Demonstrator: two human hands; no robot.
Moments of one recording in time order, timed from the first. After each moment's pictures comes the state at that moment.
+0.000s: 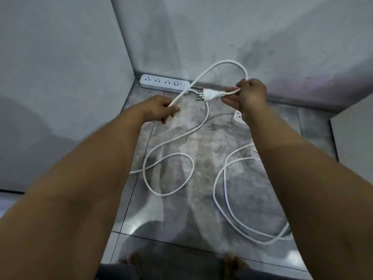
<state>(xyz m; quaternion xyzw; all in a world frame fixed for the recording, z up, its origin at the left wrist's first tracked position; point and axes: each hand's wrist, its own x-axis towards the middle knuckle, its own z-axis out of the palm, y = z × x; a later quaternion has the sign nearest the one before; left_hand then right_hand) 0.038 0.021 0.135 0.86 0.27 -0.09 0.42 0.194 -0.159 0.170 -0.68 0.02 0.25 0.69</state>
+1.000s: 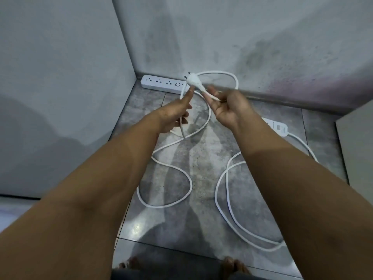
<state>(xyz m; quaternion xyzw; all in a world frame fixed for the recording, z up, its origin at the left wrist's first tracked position) 0.070 -0.018 0.125 0.65 0.38 -0.06 0.65 0.170 -0.130 0.155 -0.45 0.13 0.42 0.78</state>
